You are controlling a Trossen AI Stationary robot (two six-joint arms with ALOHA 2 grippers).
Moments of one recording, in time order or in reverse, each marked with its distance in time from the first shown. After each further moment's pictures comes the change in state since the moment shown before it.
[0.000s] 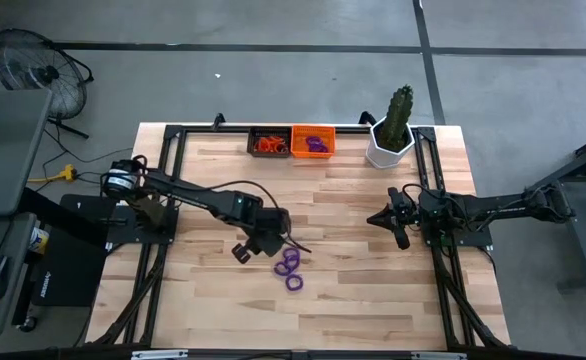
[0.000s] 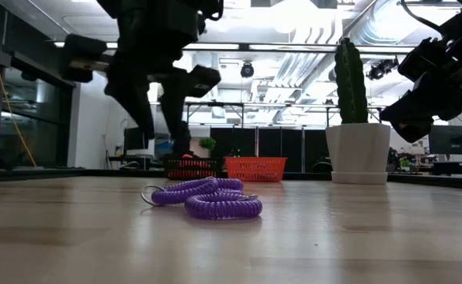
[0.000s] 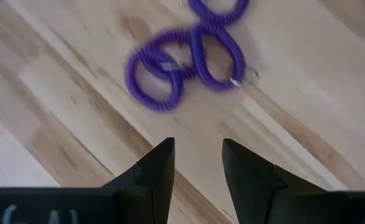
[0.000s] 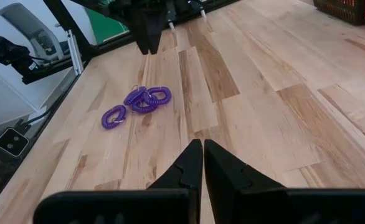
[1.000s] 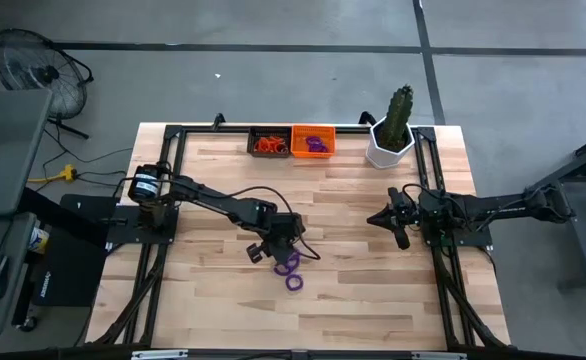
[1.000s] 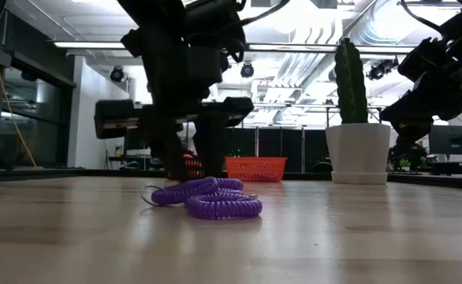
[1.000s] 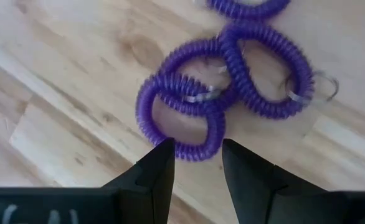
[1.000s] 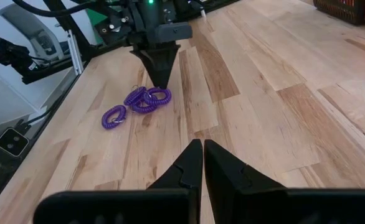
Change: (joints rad) left arm 0.015 0.193 0.018 0.213 0.023 0.225; right arm 0.000 0.000 0.000 0.000 0.000 0.000
